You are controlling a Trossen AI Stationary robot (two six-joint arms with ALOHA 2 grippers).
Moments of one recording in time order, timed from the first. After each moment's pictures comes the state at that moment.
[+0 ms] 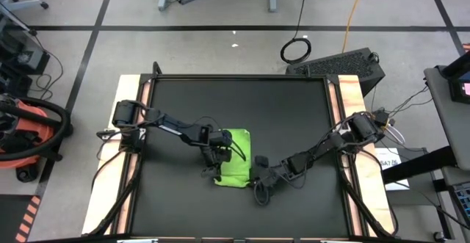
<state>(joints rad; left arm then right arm) -0.02 1.89 0.93 -0.09 0.83 -0.21 0.40 1.88 0.83 0.33 0.14 0.47</state>
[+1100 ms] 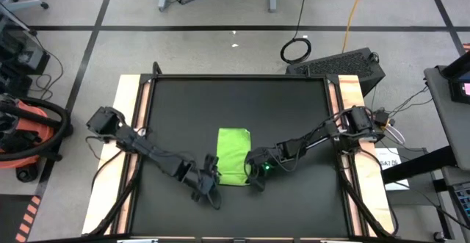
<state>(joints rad) -0.48 1.70 0.93 -0.21 -0.26 0.04 0.21 1.88 0.83 0.34 -0.31 0.79</state>
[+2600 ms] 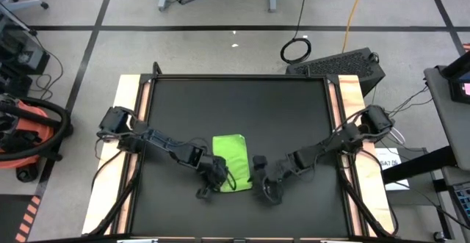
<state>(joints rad) -0.29 1.81 0.93 -0.09 0.34 -0.16 0.39 1.70 0.82 0.24 -0.05 0.16</state>
